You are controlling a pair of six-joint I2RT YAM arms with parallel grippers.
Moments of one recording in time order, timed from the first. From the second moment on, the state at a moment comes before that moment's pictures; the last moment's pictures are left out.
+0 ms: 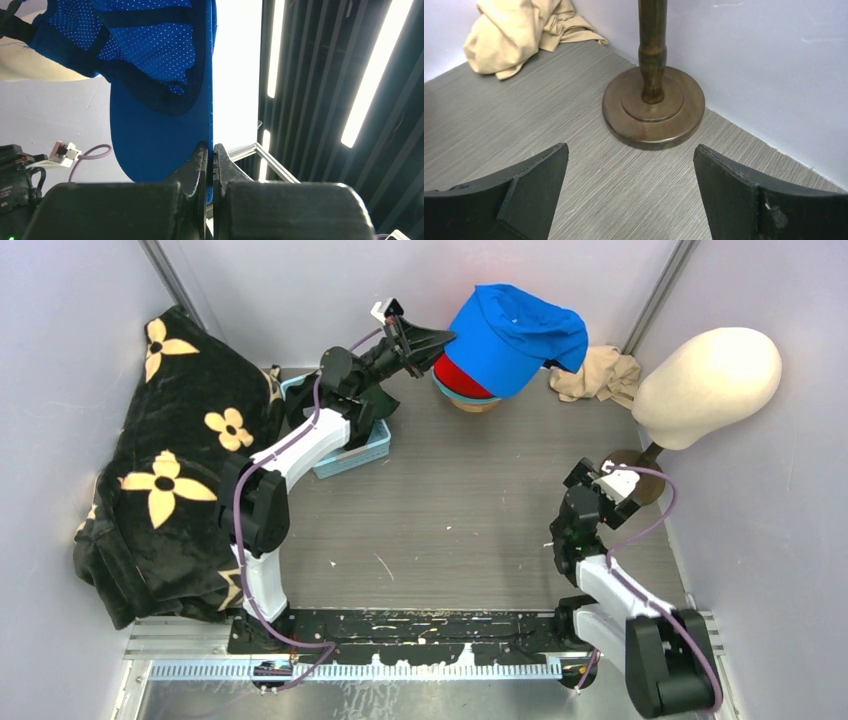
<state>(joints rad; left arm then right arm) -0.49 1.91 1.61 0.96 0.68 -2.04 0.14 0.90 0.22 0.57 0.94 0.23</state>
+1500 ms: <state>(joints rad) -0.48 2.06 1.83 0.89 0.73 -2.04 -0.29 1.83 0.52 1.53 0.58 -0.08</state>
